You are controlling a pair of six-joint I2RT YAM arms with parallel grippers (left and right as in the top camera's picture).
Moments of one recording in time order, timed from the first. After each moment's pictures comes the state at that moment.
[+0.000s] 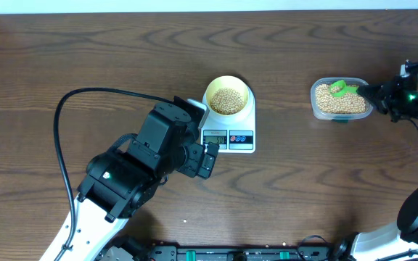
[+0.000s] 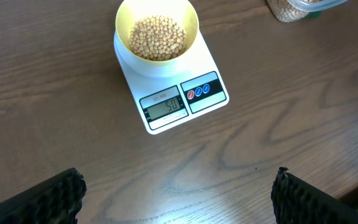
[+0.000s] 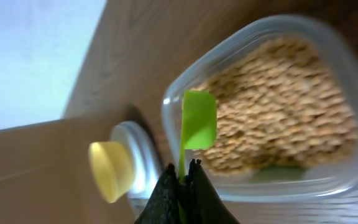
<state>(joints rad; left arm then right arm) -0.60 1.09 1.21 -1.02 0.02 -0.18 -0.47 1.74 1.25 -0.67 -0.80 0.30</state>
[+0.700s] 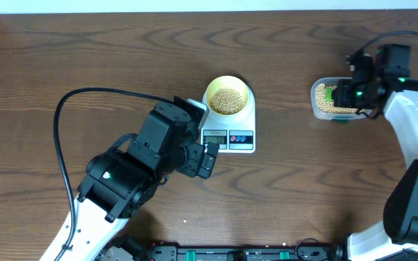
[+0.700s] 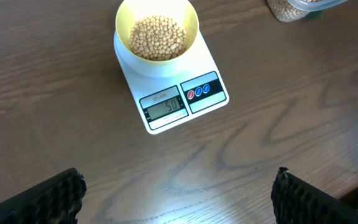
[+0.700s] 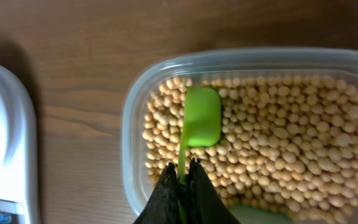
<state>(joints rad) -0.60 1.09 1.21 -1.02 0.02 -0.18 -0.13 1.74 1.25 -0.65 -0.27 -0.05</state>
